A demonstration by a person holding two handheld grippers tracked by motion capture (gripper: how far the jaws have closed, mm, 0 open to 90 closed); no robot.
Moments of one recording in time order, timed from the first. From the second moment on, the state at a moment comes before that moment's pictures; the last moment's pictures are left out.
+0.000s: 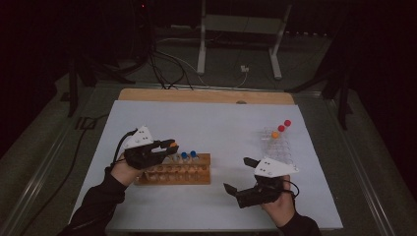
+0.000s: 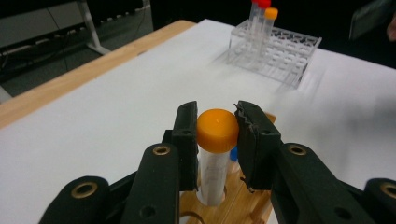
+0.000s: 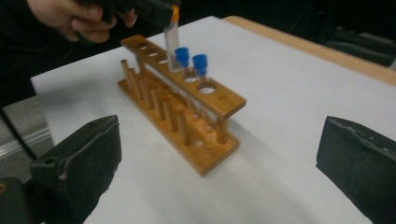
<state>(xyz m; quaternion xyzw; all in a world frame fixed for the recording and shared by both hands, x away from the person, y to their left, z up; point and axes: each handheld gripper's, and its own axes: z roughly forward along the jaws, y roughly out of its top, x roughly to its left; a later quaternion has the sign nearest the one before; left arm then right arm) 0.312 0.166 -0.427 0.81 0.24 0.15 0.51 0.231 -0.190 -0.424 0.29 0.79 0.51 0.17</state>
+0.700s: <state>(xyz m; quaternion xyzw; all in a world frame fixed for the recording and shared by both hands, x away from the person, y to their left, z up) 0.312 0.163 -0.447 0.82 0.25 0.14 0.49 0.231 -0.189 -0.426 0.28 0.80 0.50 0.16</state>
